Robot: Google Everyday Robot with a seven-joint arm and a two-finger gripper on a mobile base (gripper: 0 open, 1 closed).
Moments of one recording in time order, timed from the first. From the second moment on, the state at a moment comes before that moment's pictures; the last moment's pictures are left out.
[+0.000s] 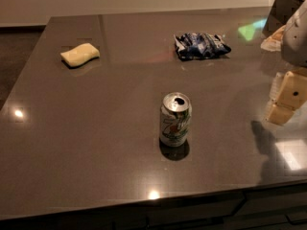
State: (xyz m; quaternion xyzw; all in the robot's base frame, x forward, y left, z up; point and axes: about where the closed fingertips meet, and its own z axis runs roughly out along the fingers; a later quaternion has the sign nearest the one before) arm 0.438 -0.217 0.976 -0.60 0.78 -0.03 0.16
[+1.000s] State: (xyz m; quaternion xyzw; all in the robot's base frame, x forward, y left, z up) arm 0.447 -0.163 0.967 -0.62 0.75 0.01 0.20
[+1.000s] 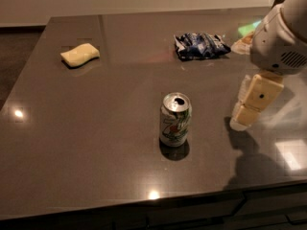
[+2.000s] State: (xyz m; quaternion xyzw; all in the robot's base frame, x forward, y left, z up) arm 0.445 -0.086 0.926 -0.64 0.71 0.12 0.26
